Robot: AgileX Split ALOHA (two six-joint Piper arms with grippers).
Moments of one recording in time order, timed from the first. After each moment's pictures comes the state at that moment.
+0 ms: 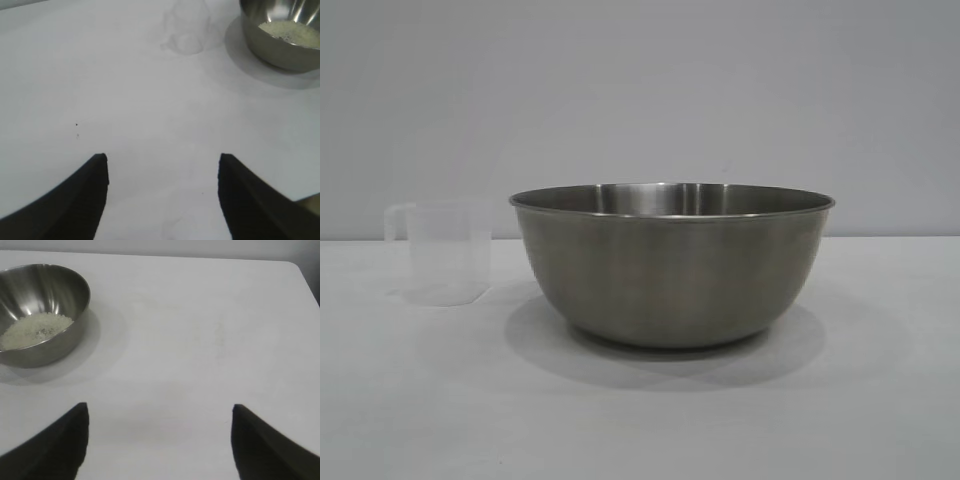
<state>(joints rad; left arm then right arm) -0.22 0.00 -0.49 0.02 1.13 0.04 0.01 -0.02 -0.49 0.14 1.15 -0.14</state>
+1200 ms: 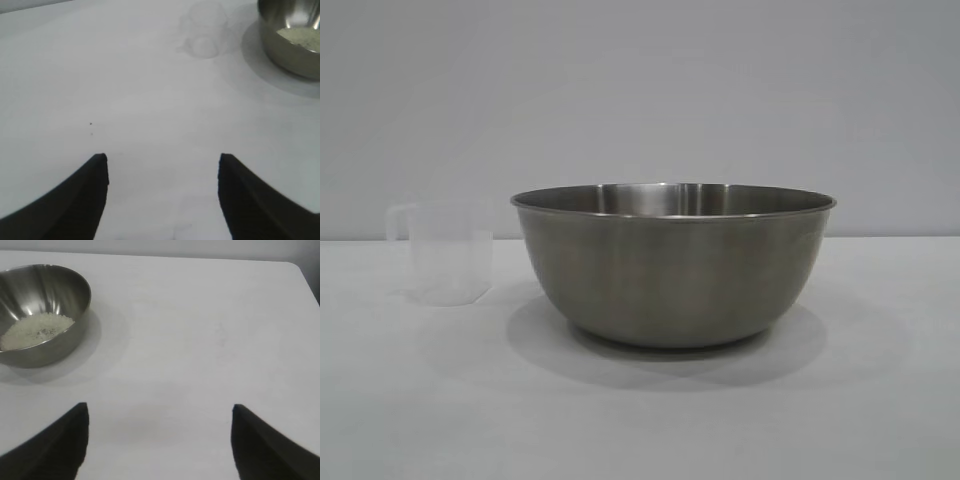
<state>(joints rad) 0.04 -0.02 -0.48 0.03 1.12 0.04 0.01 -0.02 -0.49 0.14 1.15 -0.14</state>
